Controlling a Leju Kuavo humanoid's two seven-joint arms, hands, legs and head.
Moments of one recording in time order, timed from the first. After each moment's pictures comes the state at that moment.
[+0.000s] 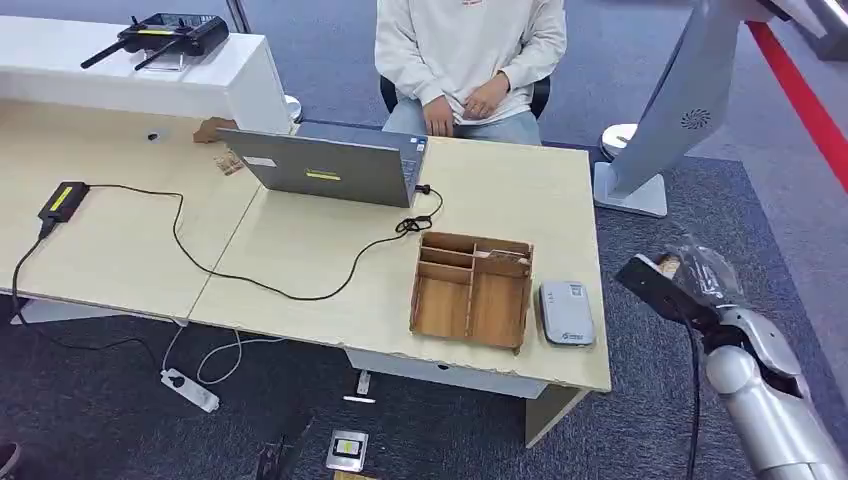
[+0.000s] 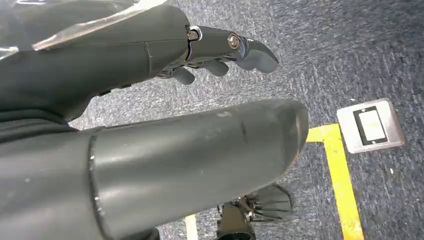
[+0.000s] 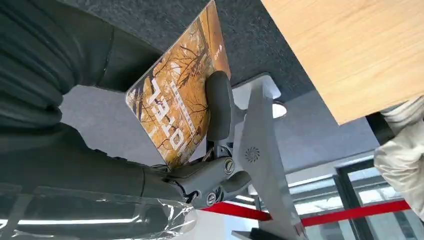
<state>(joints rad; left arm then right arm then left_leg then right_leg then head) -0.28 0.00 -0.78 -0.24 0.21 0.32 0.00 -0.56 -0.38 0.43 -0.99 0.73 -0.20 -0.02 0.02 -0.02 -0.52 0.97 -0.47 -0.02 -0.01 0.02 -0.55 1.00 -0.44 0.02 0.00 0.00</state>
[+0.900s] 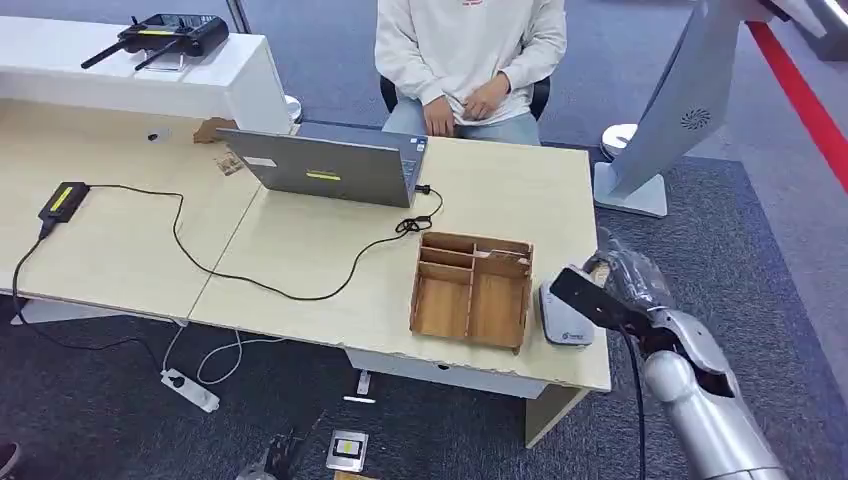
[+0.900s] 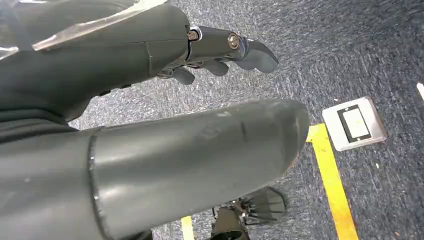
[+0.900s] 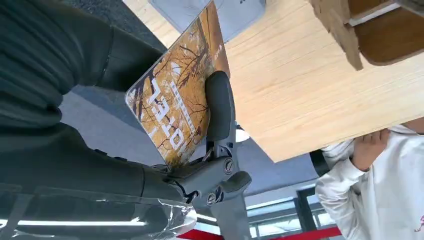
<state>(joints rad) -0.30 -0.01 -0.79 -0.24 0.16 0.31 0.02 -0.51 -0.25 0.49 -1.12 0.79 -0.11 0.03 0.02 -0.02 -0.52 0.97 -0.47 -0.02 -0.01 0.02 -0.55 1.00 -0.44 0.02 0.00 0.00</state>
